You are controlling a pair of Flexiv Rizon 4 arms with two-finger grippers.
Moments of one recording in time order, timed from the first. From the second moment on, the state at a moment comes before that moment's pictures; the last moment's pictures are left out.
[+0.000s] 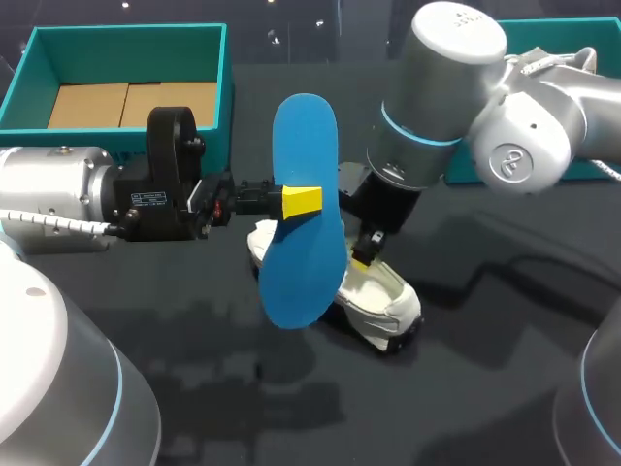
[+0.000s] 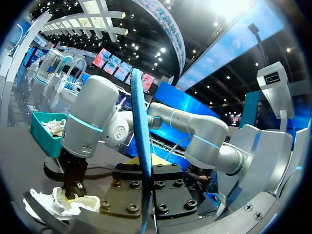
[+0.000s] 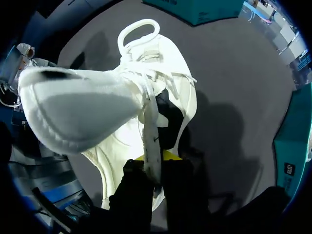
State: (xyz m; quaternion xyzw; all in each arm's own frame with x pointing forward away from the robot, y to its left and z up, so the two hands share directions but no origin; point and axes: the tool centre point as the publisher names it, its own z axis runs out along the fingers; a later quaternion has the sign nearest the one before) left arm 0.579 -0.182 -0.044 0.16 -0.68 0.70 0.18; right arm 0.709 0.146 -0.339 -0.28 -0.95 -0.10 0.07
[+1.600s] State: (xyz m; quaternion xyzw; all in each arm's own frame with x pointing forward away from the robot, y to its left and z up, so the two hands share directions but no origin) left arm 0.579 -0.182 -0.044 0.16 -0.68 0.70 0.18; right arm 0.672 0.154 -0.314 -0.62 -0.77 -0.15 0.08
